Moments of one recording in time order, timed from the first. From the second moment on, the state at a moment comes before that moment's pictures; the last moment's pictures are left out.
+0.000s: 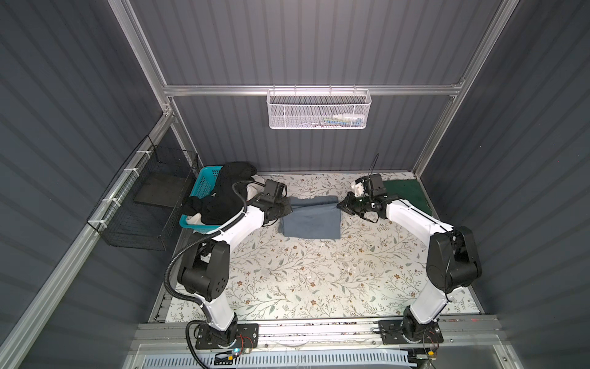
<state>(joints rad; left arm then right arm) -0.44 1.74 1.30 -0.40 0.01 -0.63 0.30 1.75 1.29 -0.38 -0.45 0.70</state>
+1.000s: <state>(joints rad) -0.41 1.86 1.47 -0.37 0.04 -0.63 0.28 1.83 1.38 -0.37 -0.47 0.73</state>
